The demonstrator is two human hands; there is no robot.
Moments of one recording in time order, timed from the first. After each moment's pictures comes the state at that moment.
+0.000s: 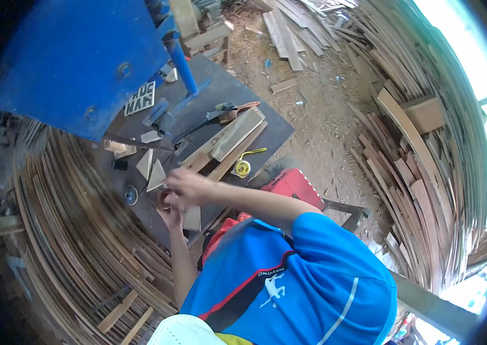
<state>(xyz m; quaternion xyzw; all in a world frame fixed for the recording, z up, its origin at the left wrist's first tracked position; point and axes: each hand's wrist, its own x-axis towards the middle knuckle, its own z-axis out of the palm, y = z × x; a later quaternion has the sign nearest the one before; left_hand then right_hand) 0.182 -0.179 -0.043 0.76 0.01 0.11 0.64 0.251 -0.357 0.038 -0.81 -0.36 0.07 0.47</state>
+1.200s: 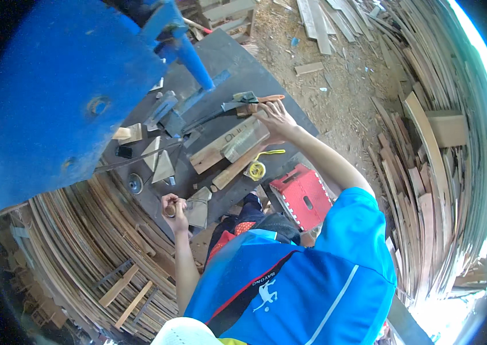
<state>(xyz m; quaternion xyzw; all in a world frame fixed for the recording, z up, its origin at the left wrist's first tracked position) 0.194 -0.202 -0.023 0.69 0.15 0.08 0.70 0.386 -0.597 -0.036 -0.96 -0.25 0.12 0.03</state>
